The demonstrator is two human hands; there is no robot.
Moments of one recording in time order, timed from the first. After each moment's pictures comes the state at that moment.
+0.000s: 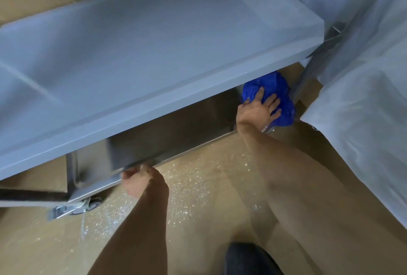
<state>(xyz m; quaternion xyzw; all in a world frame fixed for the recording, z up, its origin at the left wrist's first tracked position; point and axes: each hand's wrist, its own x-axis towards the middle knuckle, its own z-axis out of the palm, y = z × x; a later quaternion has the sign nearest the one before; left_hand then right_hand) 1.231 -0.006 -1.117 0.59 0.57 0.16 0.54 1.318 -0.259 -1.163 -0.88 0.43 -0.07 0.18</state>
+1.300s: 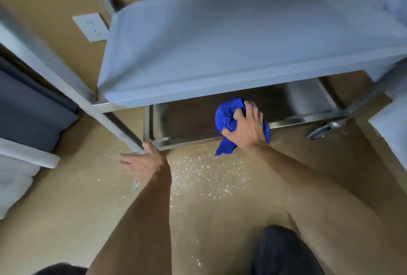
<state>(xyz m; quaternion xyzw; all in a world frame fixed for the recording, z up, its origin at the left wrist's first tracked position) 1.181 0.167 -1.107 0.74 0.53 0.20 0.37 1.256 -0.080 -1.148 -0.99 -0.02 -0.07 0.15</state>
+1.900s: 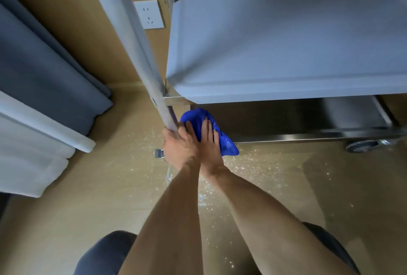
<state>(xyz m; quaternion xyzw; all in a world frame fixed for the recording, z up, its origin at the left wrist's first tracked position) 1.202 0.237 -1.099 0.79 0.46 0.14 0.39 1.204 0.184 -1.178 -0.98 -0.14 -0.01 0.10</state>
